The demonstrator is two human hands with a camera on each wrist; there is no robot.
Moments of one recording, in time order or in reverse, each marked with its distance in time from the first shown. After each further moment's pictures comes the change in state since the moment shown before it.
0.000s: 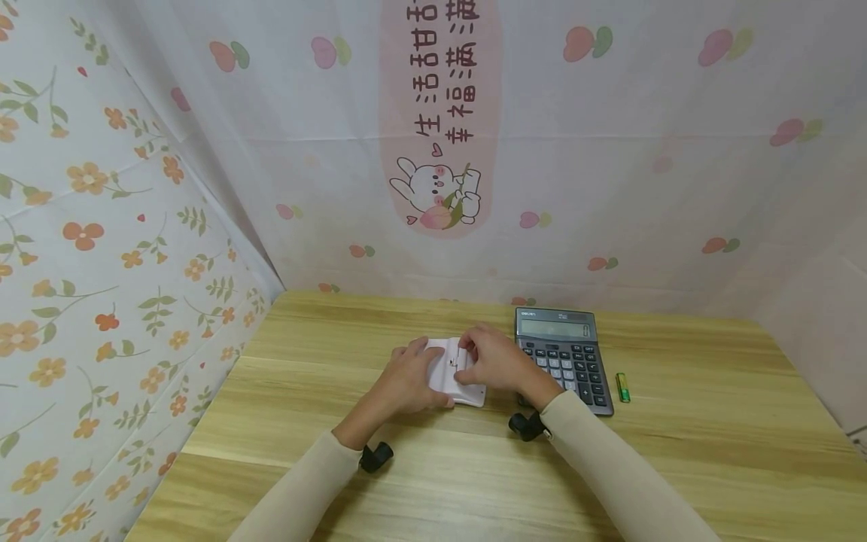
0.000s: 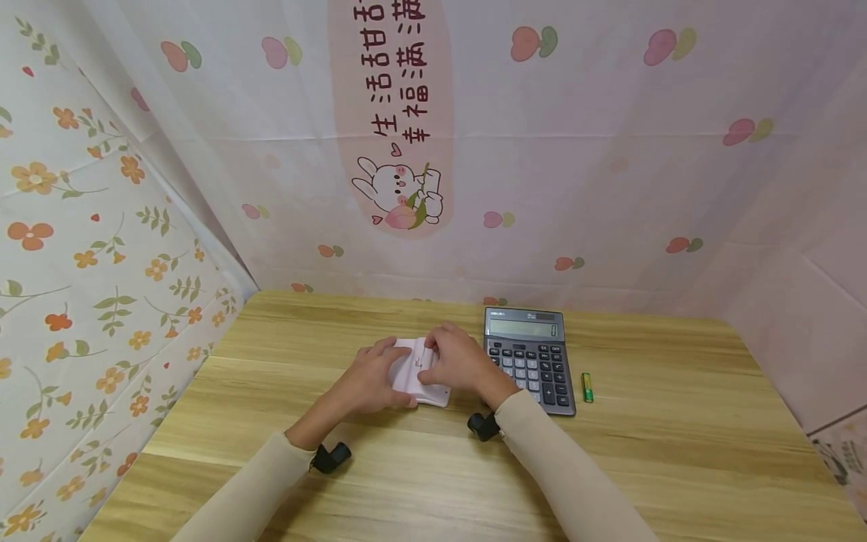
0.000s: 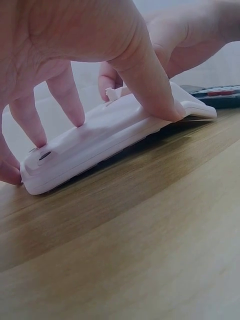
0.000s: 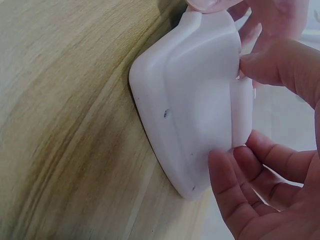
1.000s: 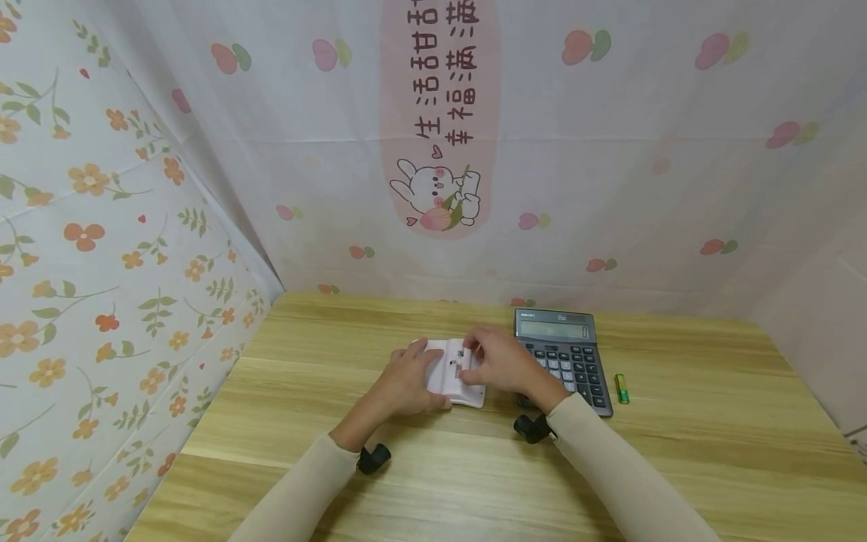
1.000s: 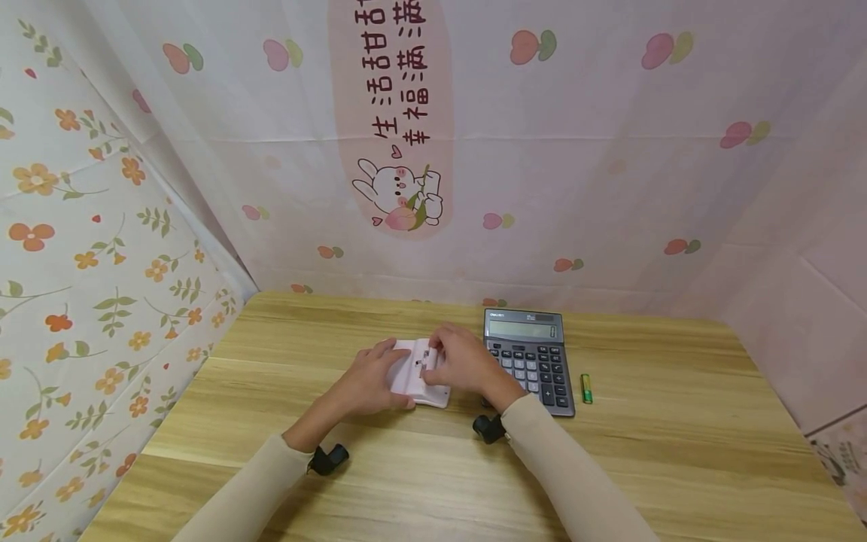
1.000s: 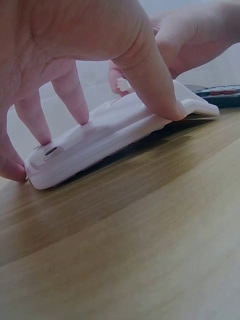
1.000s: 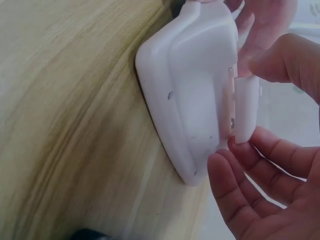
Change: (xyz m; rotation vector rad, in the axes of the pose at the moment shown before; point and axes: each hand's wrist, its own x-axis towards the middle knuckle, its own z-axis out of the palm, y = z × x) left_hand -0.002 -0.003 0.000 0.014 -0.017 0.020; right_hand -0.006 0.006 -0.005 -0.018 0.038 -0.037
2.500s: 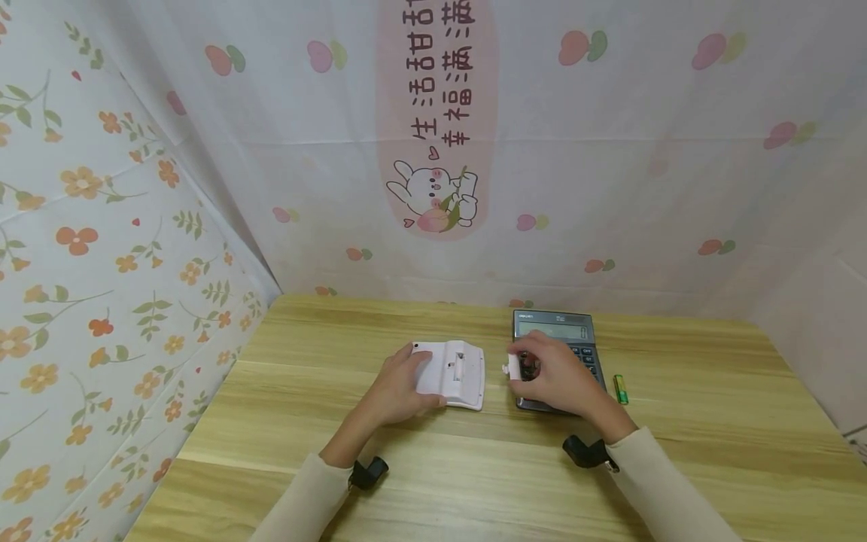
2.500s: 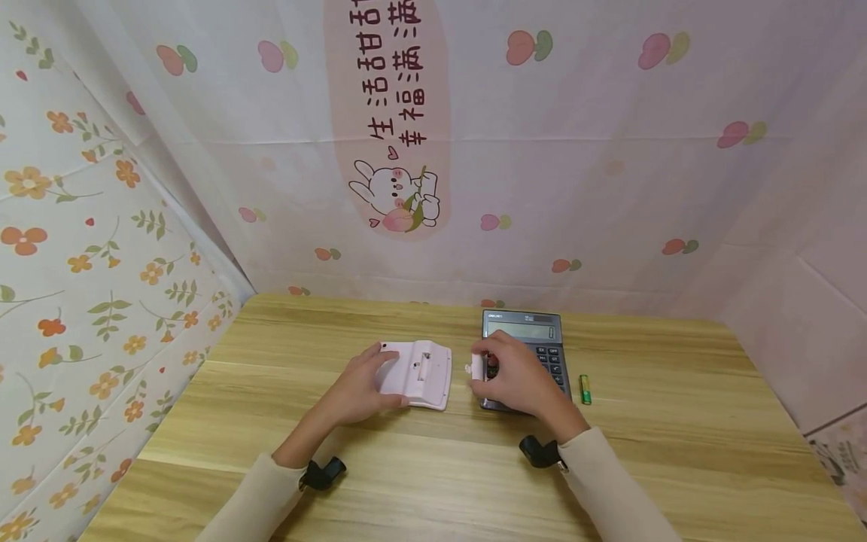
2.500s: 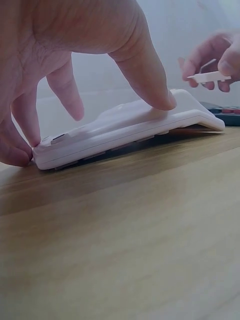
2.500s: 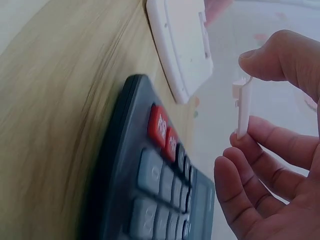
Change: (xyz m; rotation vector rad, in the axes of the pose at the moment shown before) left_hand -0.008 -0.014 0.009 -0.203 0.106 -0.004; right_hand -0.066 0.043 -0.031 -0.002 0.172 -0.048
